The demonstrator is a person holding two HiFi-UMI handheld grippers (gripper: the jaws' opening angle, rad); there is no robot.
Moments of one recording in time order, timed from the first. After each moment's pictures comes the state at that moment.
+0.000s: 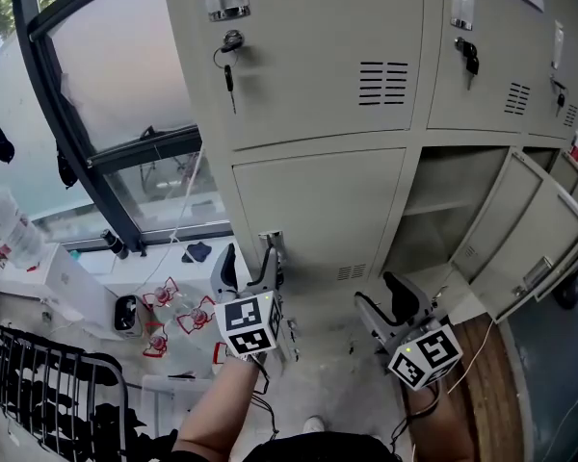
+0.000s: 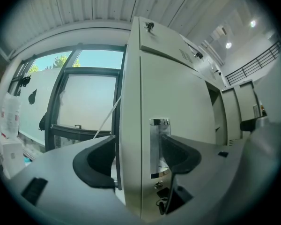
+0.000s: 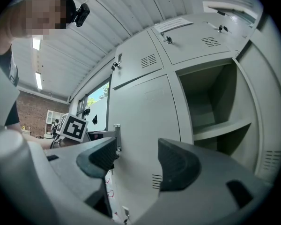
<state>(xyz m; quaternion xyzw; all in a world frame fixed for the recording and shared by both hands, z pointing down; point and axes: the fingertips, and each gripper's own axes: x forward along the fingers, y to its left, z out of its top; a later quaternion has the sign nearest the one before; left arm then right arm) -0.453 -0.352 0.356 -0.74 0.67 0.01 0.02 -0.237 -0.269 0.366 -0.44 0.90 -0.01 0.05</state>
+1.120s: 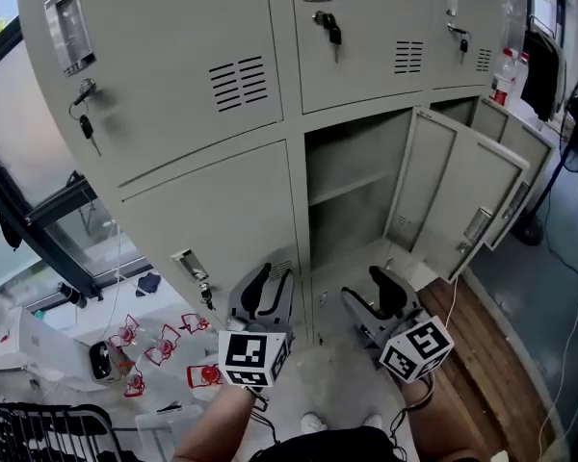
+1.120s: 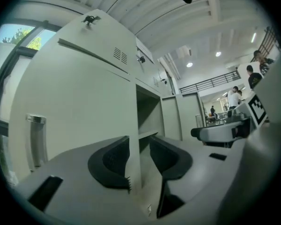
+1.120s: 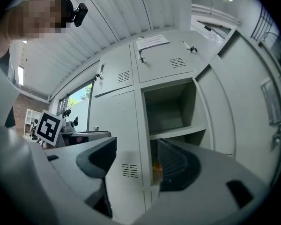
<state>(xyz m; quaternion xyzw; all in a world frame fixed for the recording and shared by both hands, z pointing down) -0.250 -0.297 0.358 -0.90 0.43 0.00 0.04 -0.127 -0.238 0.372 -0.54 0.84 -0.02 0.06</state>
